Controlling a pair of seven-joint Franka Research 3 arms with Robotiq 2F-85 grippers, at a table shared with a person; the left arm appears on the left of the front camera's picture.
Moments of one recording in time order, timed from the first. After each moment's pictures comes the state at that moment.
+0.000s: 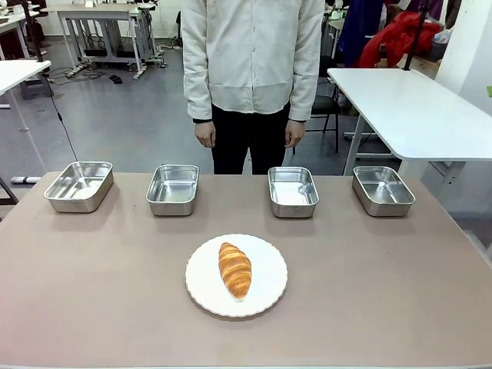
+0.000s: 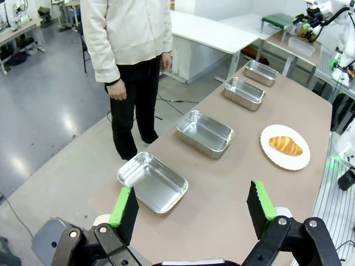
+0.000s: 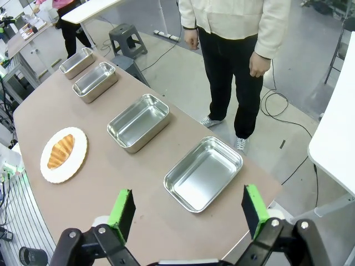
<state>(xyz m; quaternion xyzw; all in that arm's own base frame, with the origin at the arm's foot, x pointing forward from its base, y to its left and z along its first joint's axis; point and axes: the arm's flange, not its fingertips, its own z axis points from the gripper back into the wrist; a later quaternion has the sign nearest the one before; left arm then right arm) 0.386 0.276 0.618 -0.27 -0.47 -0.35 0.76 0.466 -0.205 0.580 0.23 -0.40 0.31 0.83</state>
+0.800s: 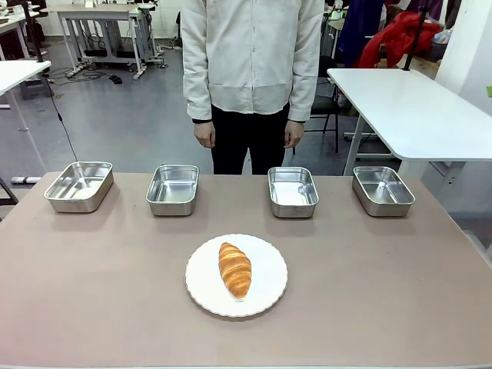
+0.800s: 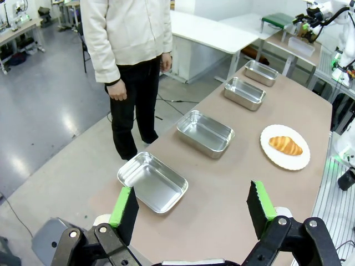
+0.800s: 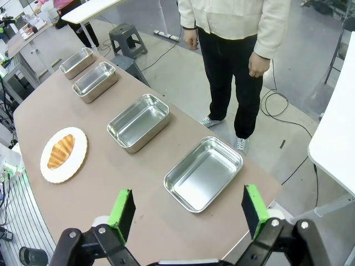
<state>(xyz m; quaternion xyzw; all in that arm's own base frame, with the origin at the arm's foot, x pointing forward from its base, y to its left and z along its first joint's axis) 0.386 0.276 0.618 -0.27 -0.47 -0.35 0.76 0.466 -0.204 0.580 0.23 -0.40 0.31 0.83</state>
